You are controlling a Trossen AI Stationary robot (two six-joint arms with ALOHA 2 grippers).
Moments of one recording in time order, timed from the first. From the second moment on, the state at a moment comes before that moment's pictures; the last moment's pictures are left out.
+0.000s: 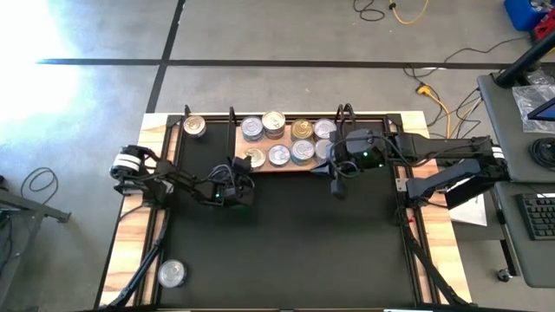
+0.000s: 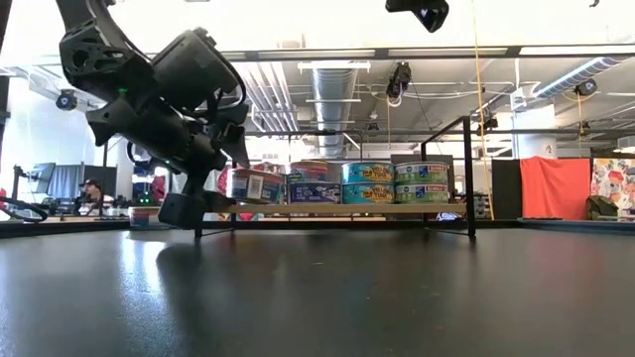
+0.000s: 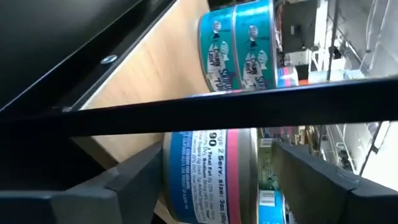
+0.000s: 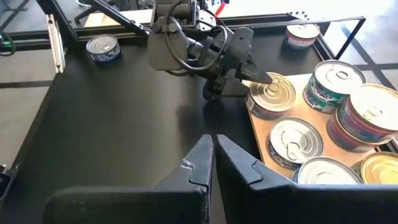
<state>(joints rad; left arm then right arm) -0.09 1.71 0.59 0.32 -1.15 -2.20 -0.02 1.23 1.23 -0.56 -0.02 0.06</state>
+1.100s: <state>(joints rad) -0.05 1.55 0.63 0.03 -0.88 -2.15 -0.03 1.24 1.23 -0.60 0.13 0.20</state>
